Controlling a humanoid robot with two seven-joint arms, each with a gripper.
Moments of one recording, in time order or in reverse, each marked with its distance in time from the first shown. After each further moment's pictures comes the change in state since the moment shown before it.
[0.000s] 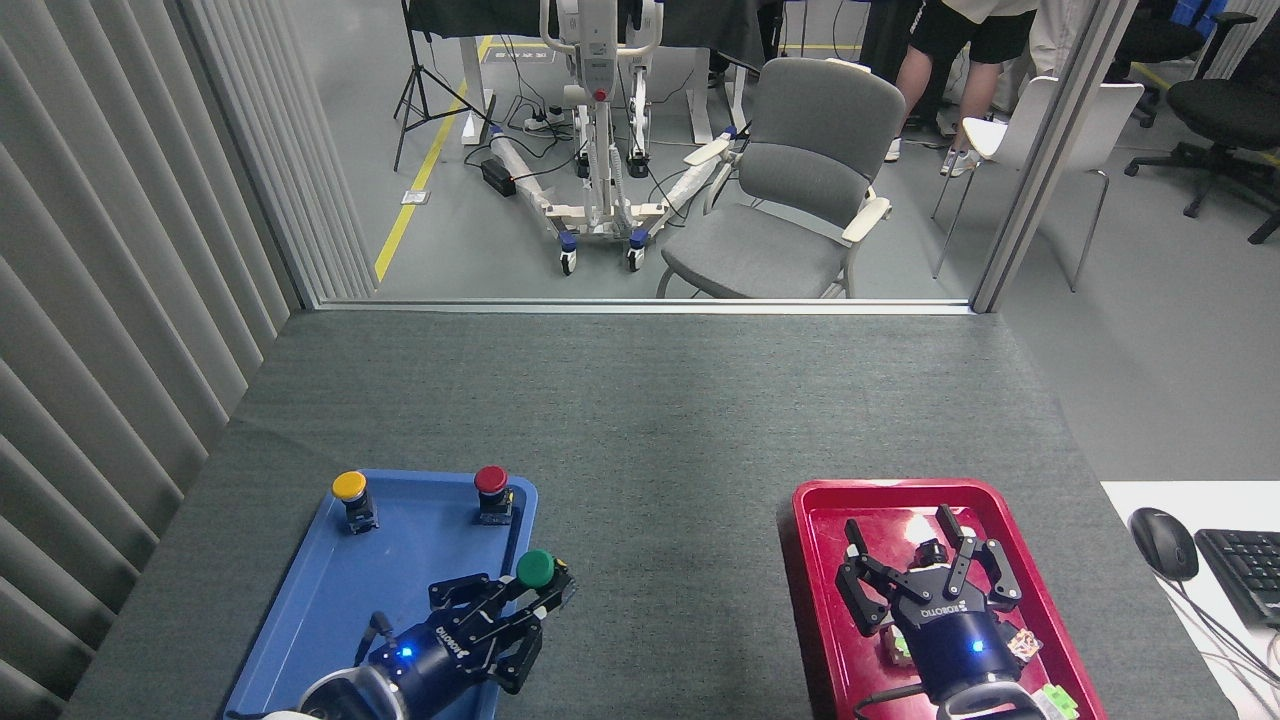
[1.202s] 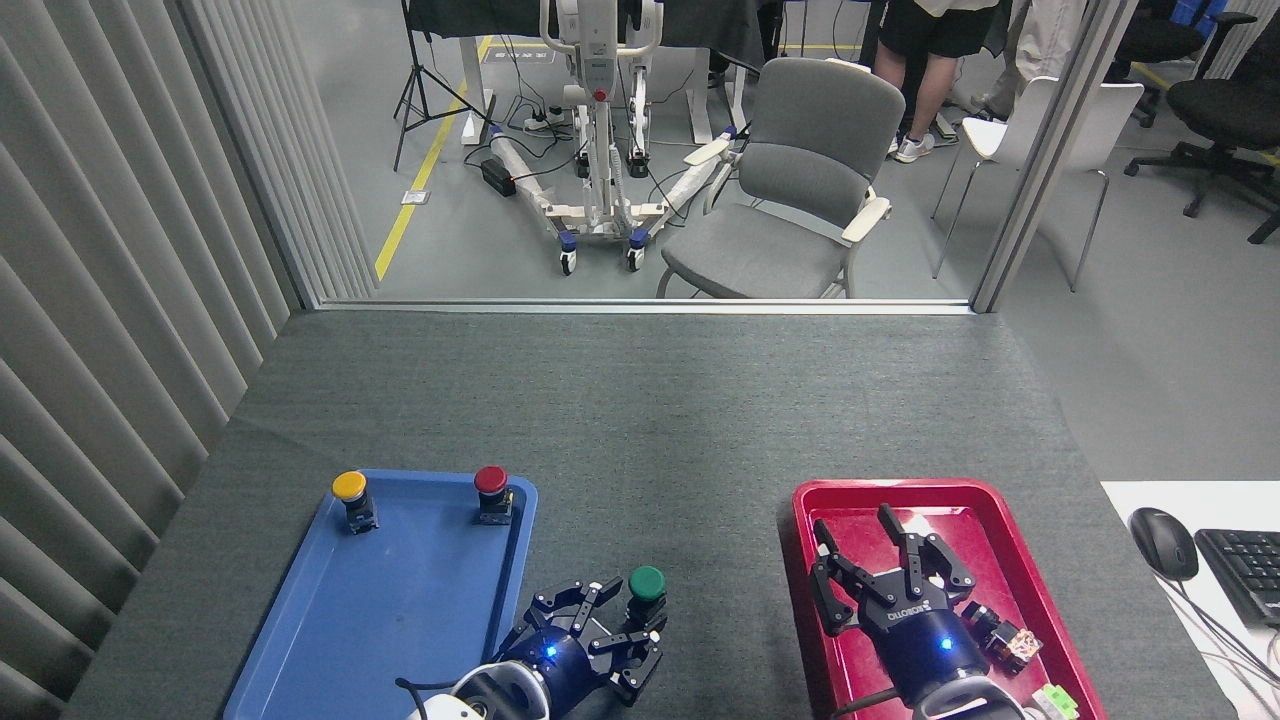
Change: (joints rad) left arm -0.148 -0.134 -0.364 0.128 0.007 0.412 -0.134; right arm -0.009 0.033 0.016 -0.009 0.000 -0.110 0.070
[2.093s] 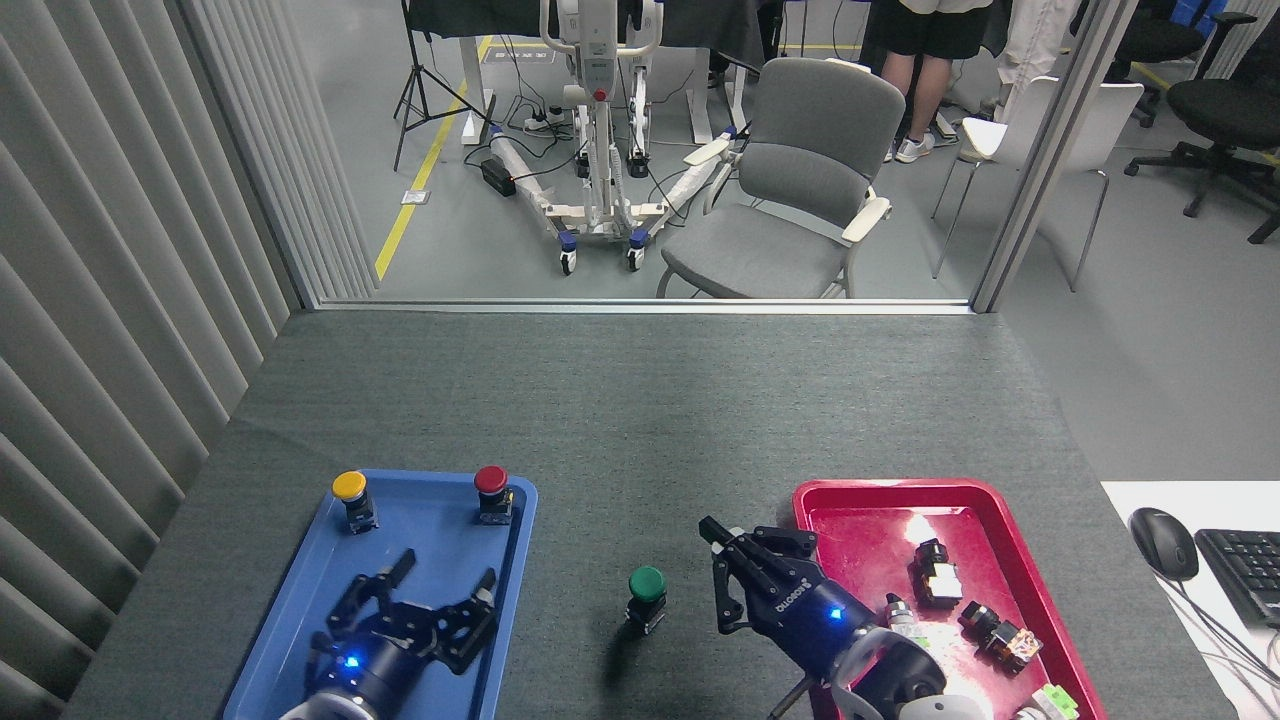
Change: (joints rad) left arm 0.279 0.153 0.454 -0.314 0.137 0.072 0.121; right arm -0.147 0.038 0.154 0.125 0.067 -0.283 0.049
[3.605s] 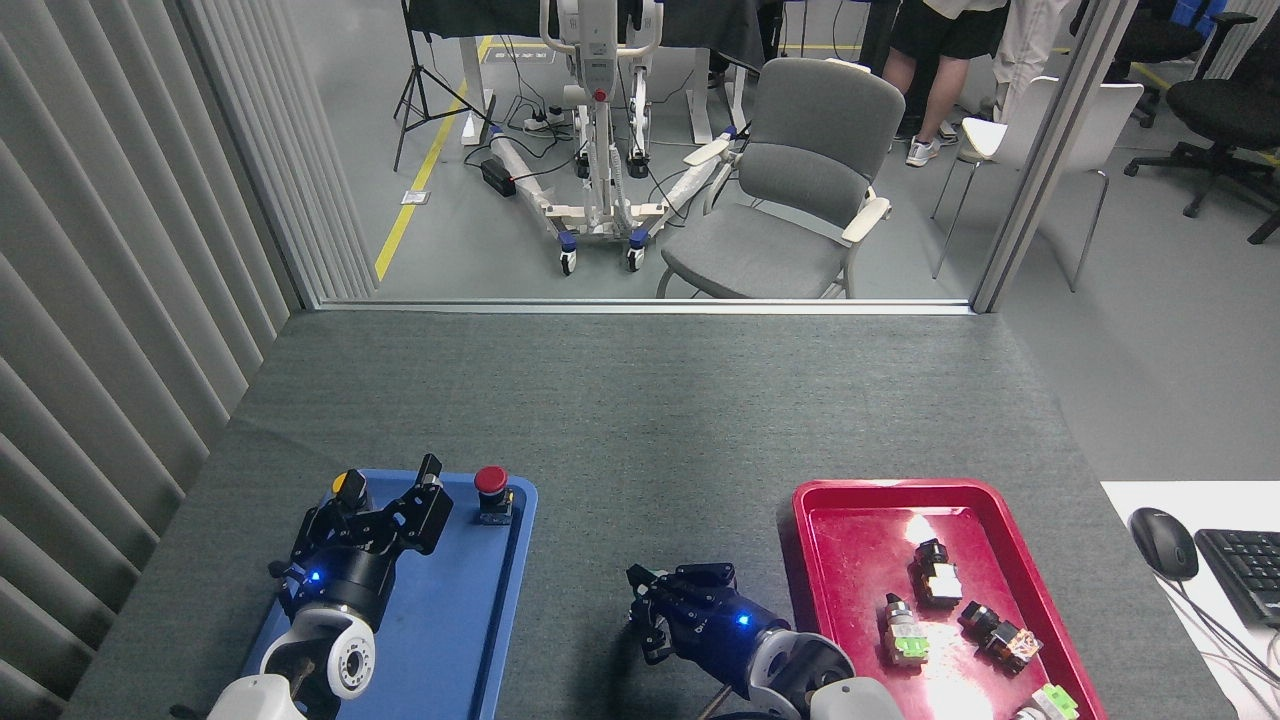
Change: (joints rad) left arm -0.151 -0.076 0.095 0.090 0.200 0.090 0.059; right arm -0.083 0.085 0.102 0.209 -0.060 0.067 0.184
